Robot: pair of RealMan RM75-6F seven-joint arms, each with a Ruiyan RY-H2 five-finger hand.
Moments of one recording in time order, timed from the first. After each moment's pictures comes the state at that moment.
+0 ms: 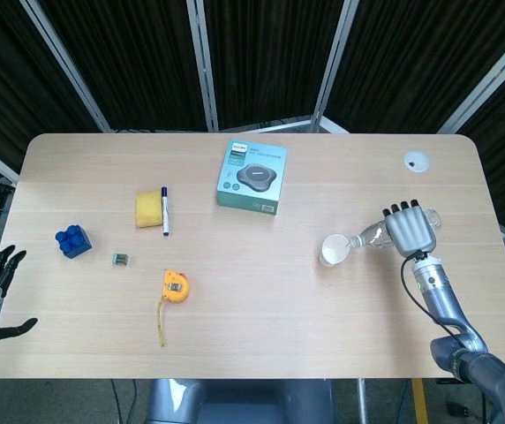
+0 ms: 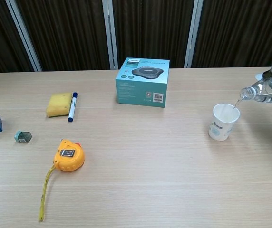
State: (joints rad) left arm -0.10 -0.95 0.00 -1.91 1.41 1.40 0.23; right arm 0.60 -1.64 0.11 -0.72 -1.39 1.06 -0.31
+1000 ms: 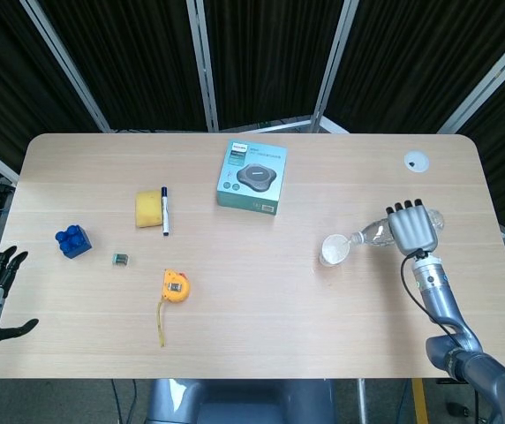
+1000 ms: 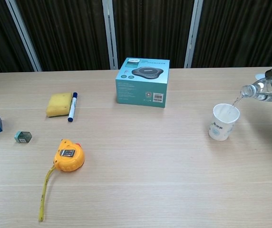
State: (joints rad) left arm -0.10 -0.95 0.00 -1.92 1.41 1.40 0.24; right arm 0.60 -1.66 0.15 -0.73 -1.35 1.04 -0.36
